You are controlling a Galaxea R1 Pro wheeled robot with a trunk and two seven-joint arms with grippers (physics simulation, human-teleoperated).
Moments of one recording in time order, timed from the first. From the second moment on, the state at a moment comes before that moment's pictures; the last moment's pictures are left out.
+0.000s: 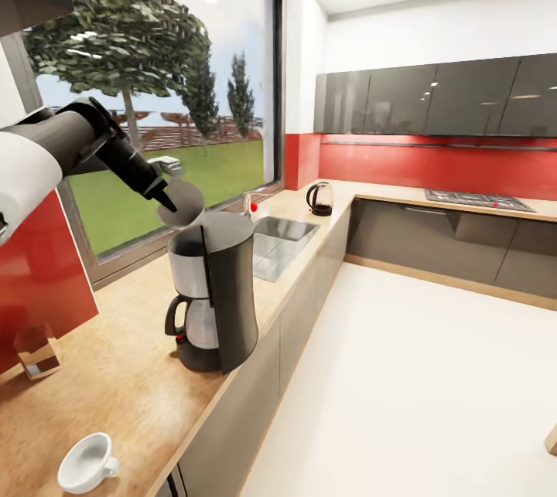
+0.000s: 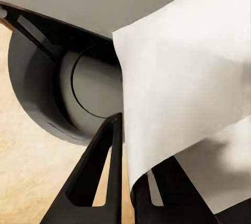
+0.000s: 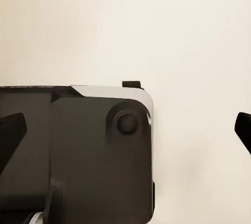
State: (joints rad) left arm -1.87 0.24 -1.01 -0.21 -0.13 0.73 -1.56; right arm -0.02 0.00 -0.01 -0.22 0.00 -0.09 -0.02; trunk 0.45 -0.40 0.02
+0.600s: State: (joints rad) left arm -1.86 0.25 -1.01 -0.21 -0.10 0.73 -1.56; right arm -0.02 0.00 -0.01 -0.22 0.00 -0.09 -0.02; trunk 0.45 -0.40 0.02
